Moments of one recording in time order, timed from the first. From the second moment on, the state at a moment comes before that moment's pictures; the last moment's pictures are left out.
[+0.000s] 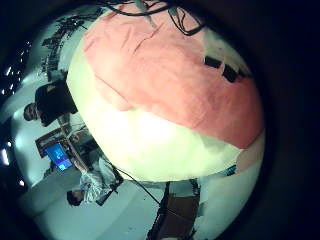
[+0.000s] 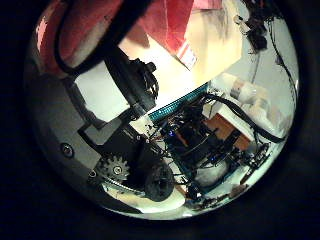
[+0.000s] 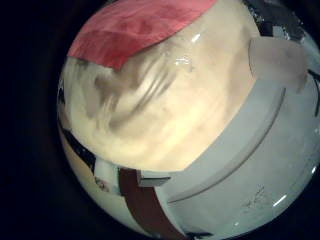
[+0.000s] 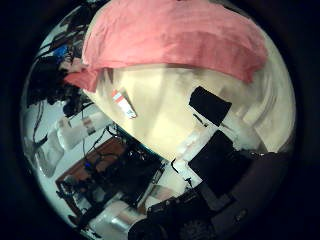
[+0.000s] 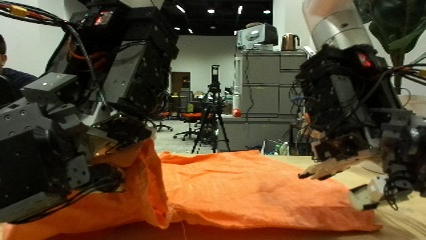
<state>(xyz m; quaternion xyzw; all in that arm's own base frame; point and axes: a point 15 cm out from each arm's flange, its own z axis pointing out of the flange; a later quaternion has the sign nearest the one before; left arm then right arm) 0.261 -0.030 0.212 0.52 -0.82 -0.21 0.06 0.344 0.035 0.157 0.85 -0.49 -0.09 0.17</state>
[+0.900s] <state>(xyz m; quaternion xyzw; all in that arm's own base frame) 0.252 -0.017 0.232 0.51 -0.83 -0.22 0.09 0.363 0.020 0.162 0.84 -0.51 -0.02 0.19</state>
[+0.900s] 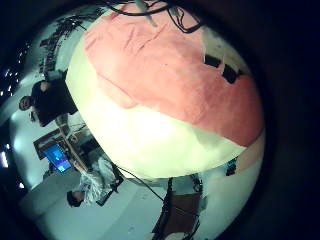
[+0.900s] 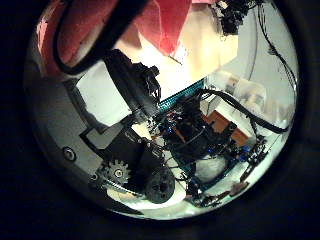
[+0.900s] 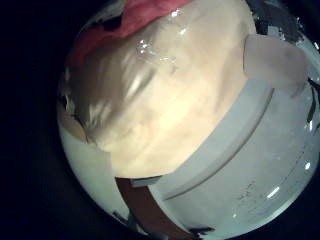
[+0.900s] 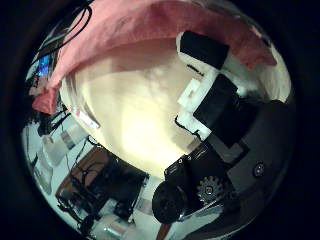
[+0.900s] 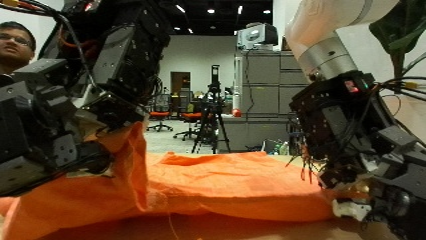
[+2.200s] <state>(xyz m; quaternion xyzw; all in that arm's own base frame) 0.370 0.014 0.343 0.60 -0.78 -0.12 0.08 0.412 0.025 0.290 0.82 -0.55 -0.05 0.14</state>
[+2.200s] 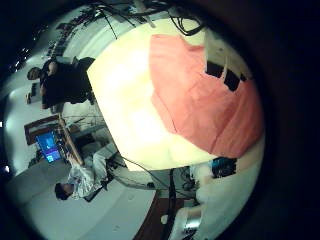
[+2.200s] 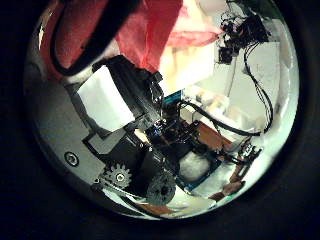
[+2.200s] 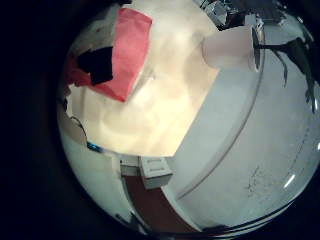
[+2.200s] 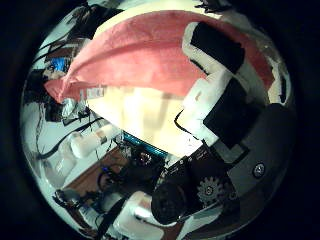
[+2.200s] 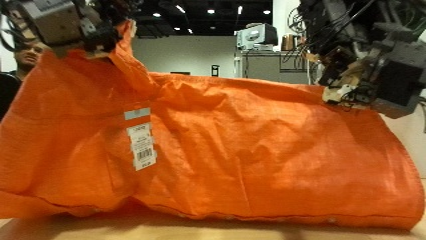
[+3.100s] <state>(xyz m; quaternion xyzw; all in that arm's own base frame) 0.557 0.036 0.211 0.67 -0.73 -0.12 0.03 0.579 0.035 0.155 0.79 -0.60 -0.02 0.10</state>
